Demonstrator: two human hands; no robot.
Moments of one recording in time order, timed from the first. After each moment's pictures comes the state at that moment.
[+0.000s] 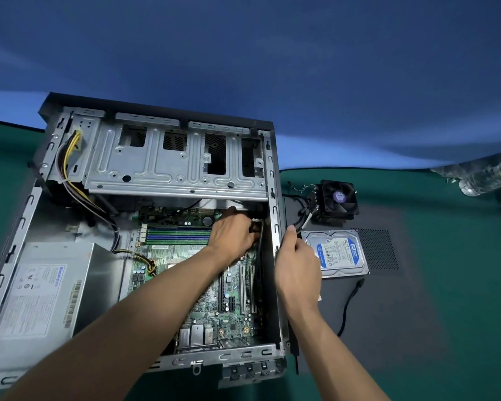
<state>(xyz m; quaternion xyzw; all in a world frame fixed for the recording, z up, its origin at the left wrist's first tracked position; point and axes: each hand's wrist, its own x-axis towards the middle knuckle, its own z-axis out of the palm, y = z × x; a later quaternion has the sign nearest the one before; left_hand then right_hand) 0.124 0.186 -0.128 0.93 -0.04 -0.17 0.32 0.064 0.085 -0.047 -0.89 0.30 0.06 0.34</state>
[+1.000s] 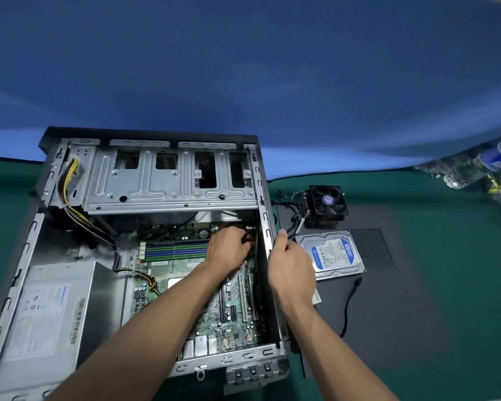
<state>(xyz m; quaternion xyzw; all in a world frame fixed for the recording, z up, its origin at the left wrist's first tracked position) 0.118 0.187 -0.114 0.92 -0.02 -0.19 0.34 0.065 0.084 -0.051 -0.90 0.30 0.05 0.31</state>
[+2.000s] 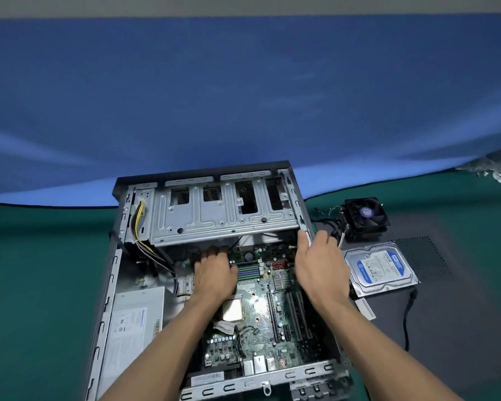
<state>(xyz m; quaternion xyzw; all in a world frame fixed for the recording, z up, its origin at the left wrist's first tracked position) 0.106 0.288 -0.110 0.98 0.04 -0.15 0.13 0.086 0.110 -0.035 -0.96 0.20 0.04 0.20</state>
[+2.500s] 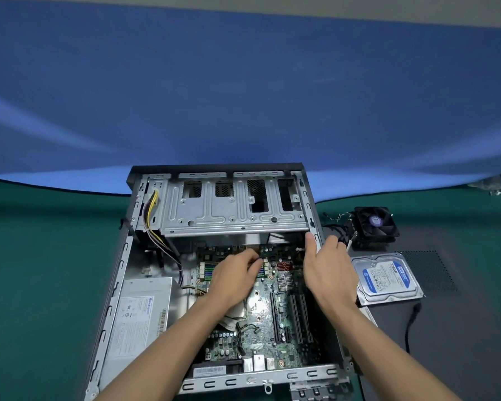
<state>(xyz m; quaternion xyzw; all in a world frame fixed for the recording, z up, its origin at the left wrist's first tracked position) 0.089 0.276 -0.089 0.93 -0.03 -0.11 0.35 0.086 0.110 -0.037 -0.95 0.21 0.04 0.20</state>
